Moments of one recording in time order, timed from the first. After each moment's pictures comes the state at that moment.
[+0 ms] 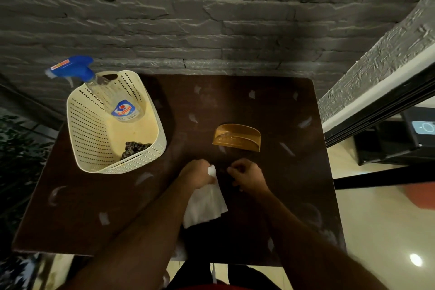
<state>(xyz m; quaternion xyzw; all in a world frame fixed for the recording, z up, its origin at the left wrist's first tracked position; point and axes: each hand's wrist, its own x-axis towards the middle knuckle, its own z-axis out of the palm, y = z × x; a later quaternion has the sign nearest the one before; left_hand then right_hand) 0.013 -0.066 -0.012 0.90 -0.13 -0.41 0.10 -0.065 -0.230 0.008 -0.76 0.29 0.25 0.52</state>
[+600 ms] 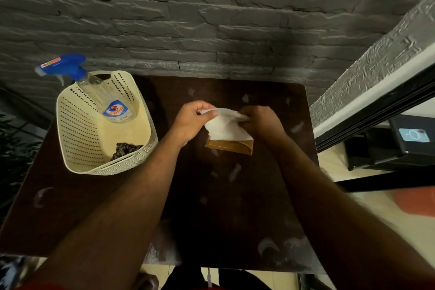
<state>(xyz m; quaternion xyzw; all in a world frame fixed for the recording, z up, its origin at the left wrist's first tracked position) 0.090 -0.100 0.078 0.79 -0.07 -0.19 0.57 0.030 -0.294 0.095 -0.96 0.06 0.07 0.27</state>
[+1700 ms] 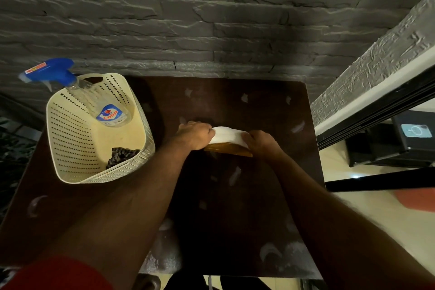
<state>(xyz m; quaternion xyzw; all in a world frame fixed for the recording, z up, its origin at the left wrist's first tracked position) 0.106 -0.118 0.049 0.93 -0.22 -0.30 0.04 0.015 -0.308 0.034 -0.91 0.18 0.21 0.32</state>
